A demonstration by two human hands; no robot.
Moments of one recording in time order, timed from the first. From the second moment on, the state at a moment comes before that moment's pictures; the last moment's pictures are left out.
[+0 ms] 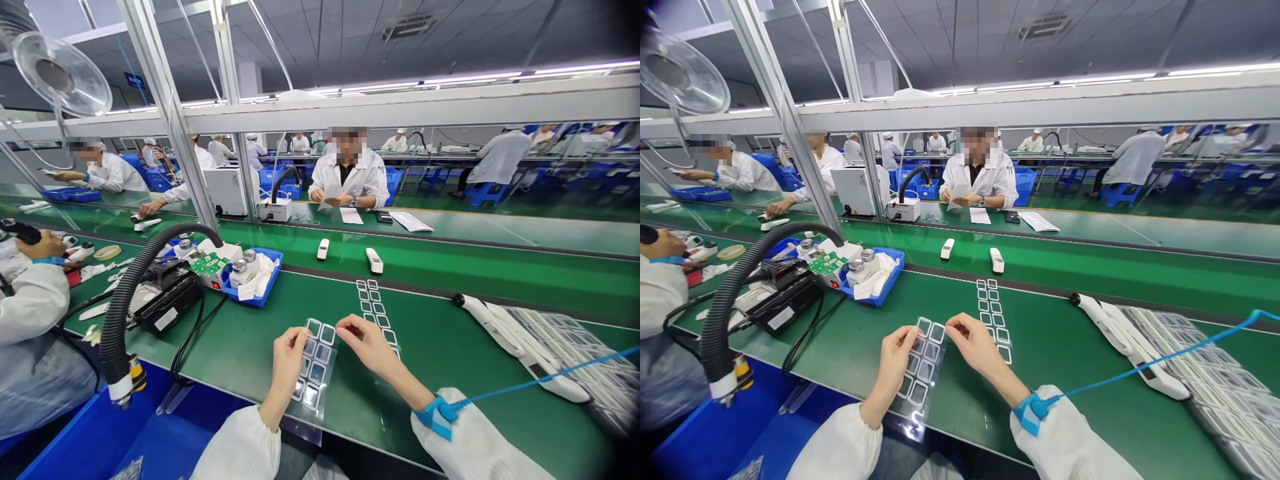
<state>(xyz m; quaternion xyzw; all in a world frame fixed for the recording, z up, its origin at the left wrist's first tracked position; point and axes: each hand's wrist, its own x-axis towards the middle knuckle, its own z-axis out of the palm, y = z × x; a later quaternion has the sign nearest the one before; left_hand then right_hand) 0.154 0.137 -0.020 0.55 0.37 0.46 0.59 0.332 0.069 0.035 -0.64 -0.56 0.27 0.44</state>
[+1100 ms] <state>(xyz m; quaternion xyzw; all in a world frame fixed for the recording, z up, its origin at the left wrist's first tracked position) 0.151 0.131 -0.016 0.53 0.37 0.44 0.62 0.325 0.071 0.019 -0.62 -0.46 0.39 0.50</state>
